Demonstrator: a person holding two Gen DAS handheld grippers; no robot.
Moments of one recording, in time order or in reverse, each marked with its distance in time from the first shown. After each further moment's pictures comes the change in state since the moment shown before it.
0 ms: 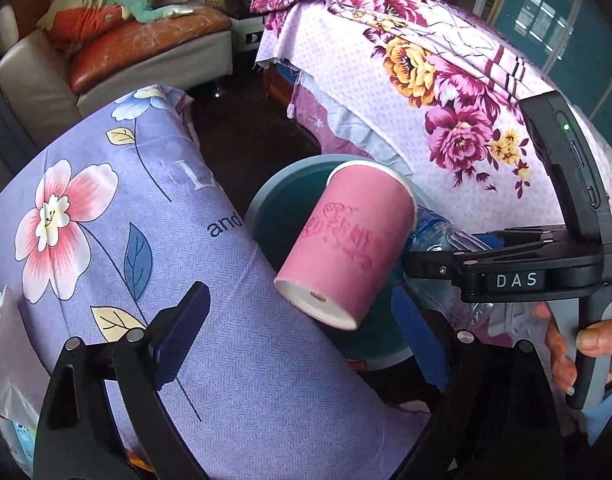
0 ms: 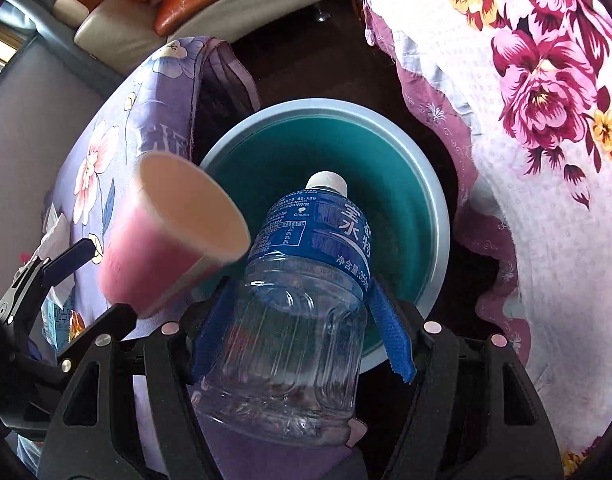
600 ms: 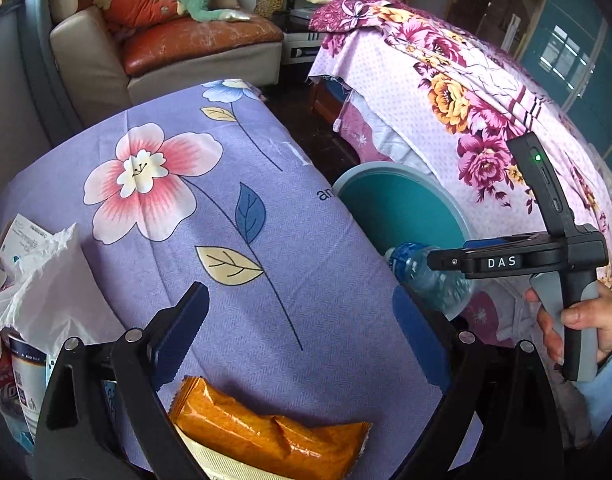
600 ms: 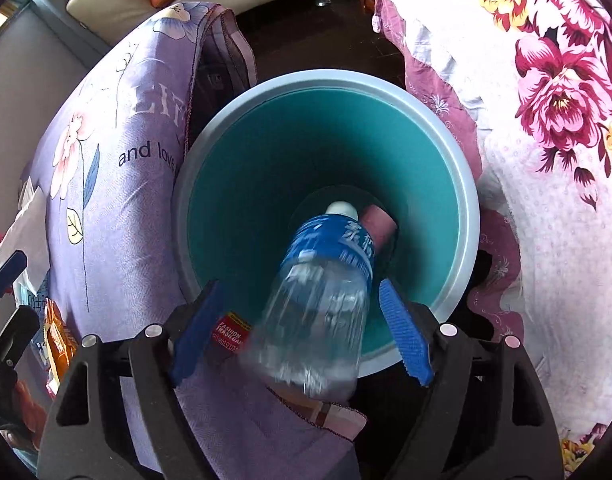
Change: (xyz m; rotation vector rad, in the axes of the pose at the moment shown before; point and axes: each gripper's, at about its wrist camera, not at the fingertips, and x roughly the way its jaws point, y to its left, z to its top) left arm -0.060 0.067 -0.050 -0.123 -0.070 0.044; right arm 0.017 0.031 -0.006 -0.052 0.049 -0.098
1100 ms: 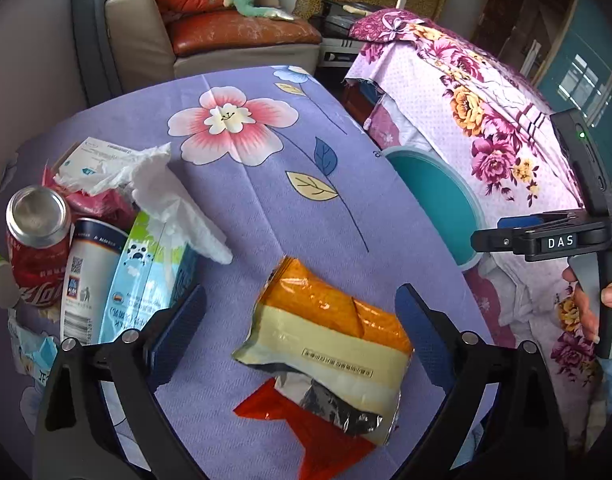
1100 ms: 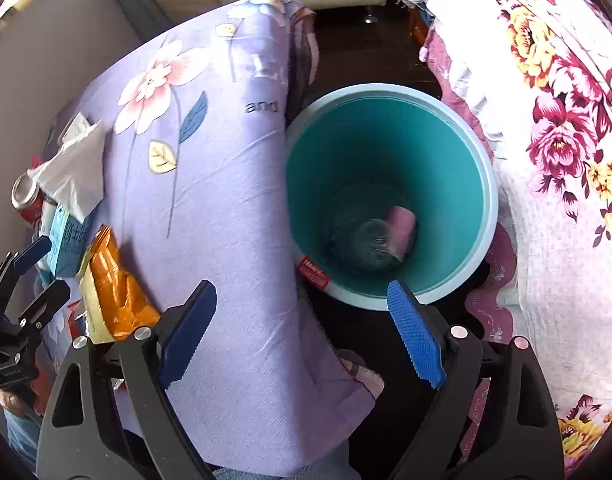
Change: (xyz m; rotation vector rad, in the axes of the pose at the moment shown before) left arm -0.066 0.057 -0.076 -0.101 -0.021 0.033; right arm -0.055 0.080 -0.051 -0.194 -0.018 -0.018
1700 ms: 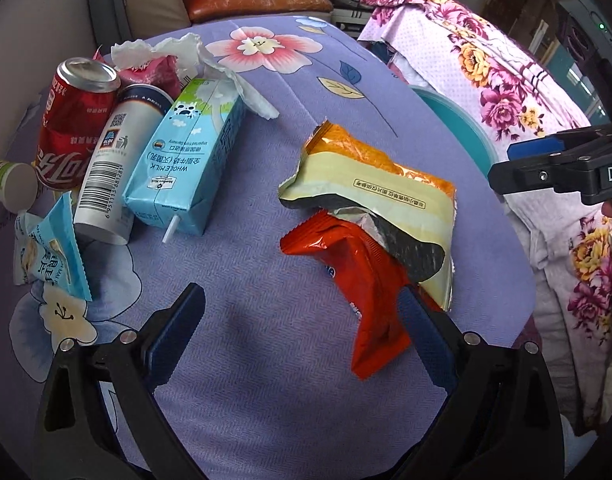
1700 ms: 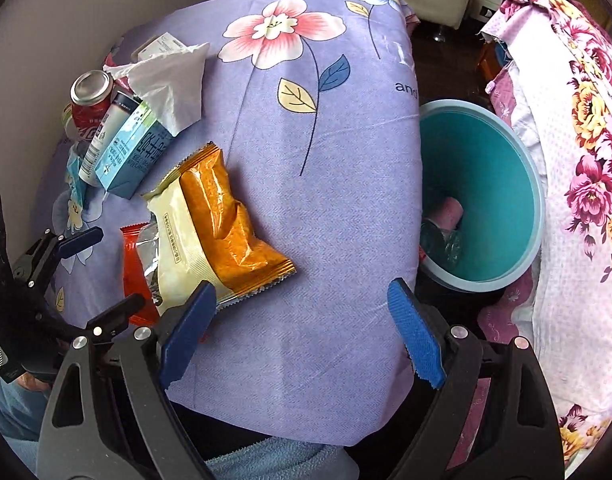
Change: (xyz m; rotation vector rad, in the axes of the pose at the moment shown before) left arm -0.006 0.025 -0.087 -0.001 0.089 0.033; right arm -0.007 0.100 -0.040 -0.234 0.042 0.008
